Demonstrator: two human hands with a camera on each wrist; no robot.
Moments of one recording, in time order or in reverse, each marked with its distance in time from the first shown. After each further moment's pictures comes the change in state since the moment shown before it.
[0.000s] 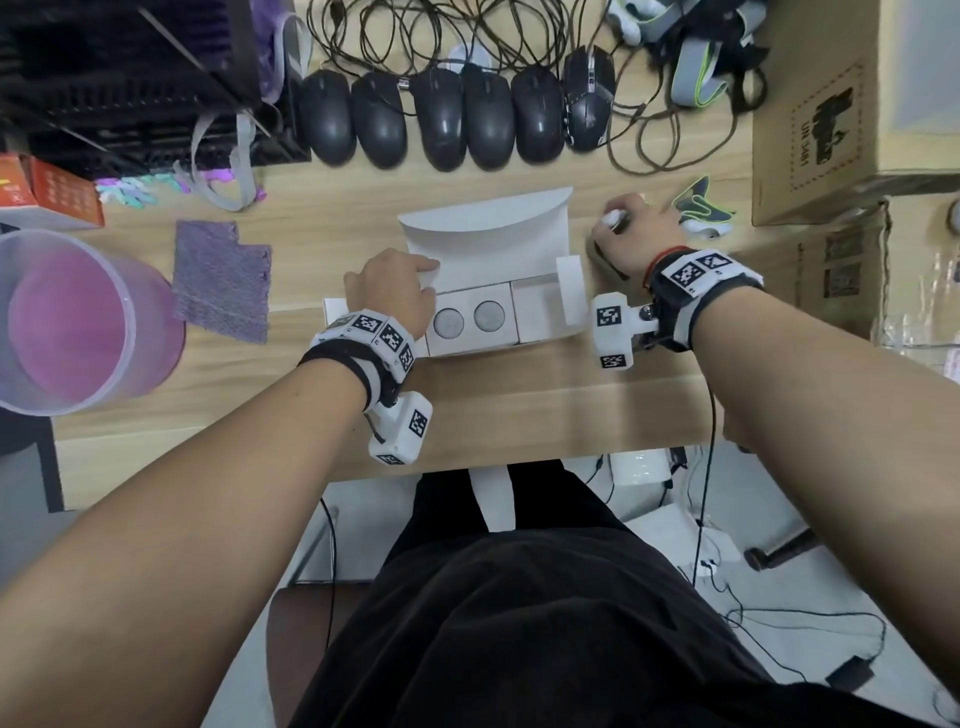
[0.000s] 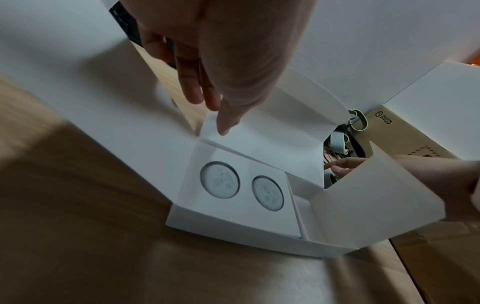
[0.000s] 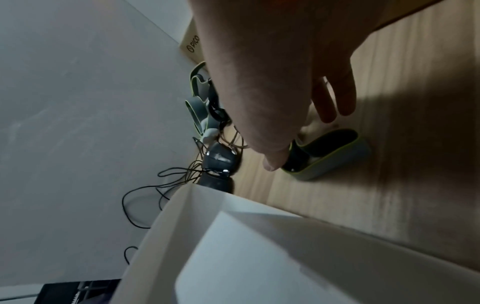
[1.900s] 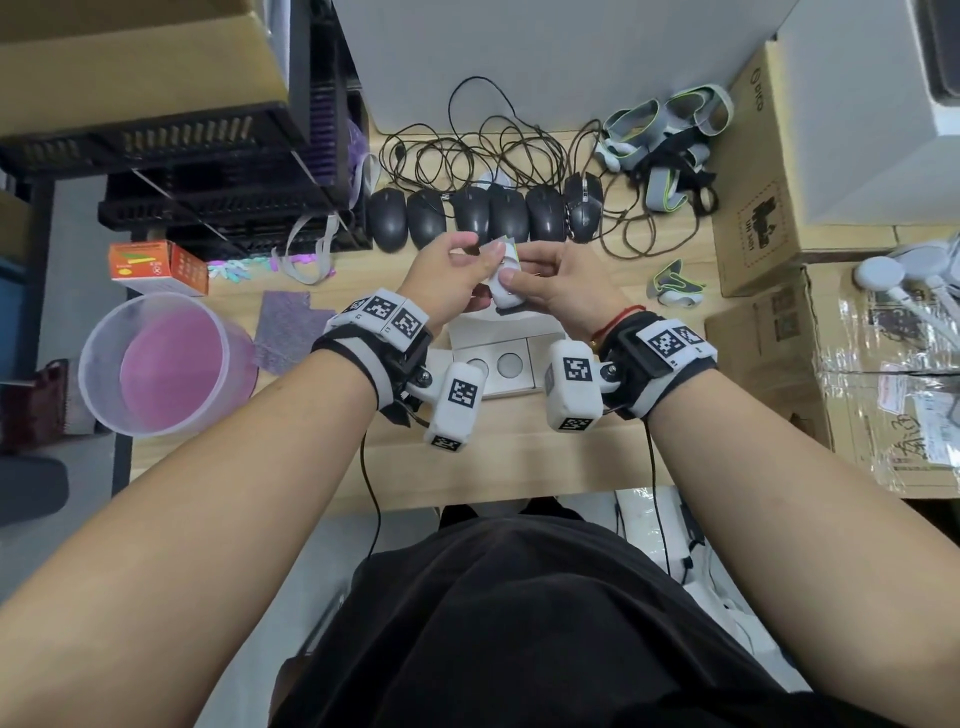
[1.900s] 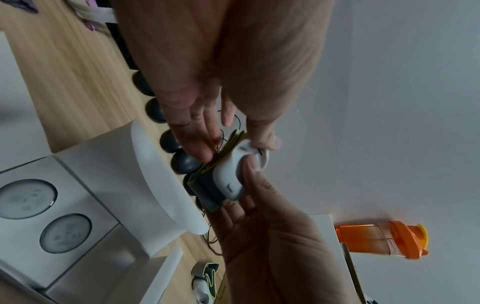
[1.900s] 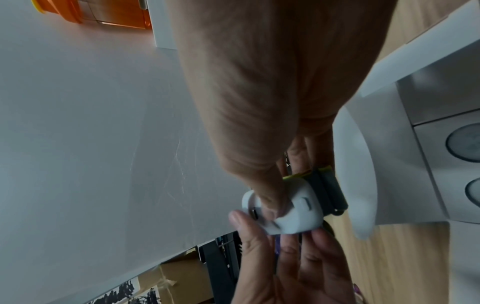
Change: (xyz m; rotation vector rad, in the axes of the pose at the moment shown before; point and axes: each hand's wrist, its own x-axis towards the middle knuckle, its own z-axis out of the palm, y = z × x) left_hand -0.041 0.054 -0.101 -1.130 -0.086 0.015; right_hand -0.146 -0.104 -0.039 1.037 -0.361 -0.414
